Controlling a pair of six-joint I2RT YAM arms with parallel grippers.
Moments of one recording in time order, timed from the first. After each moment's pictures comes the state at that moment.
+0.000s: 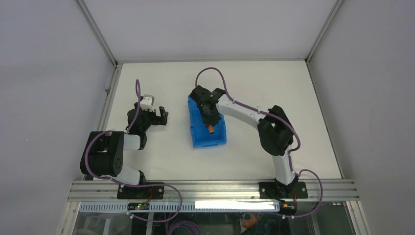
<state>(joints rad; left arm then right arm) -0.02 1.51 0.34 0.85 0.17 0.00 0.87 2.00 1.70 -0.96 0.18 0.49</state>
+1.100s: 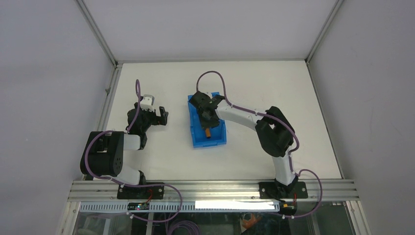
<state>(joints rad) -0.02 1.51 0.34 0.85 0.17 0.00 0.89 2.01 1.56 -0.79 0.22 0.58</state>
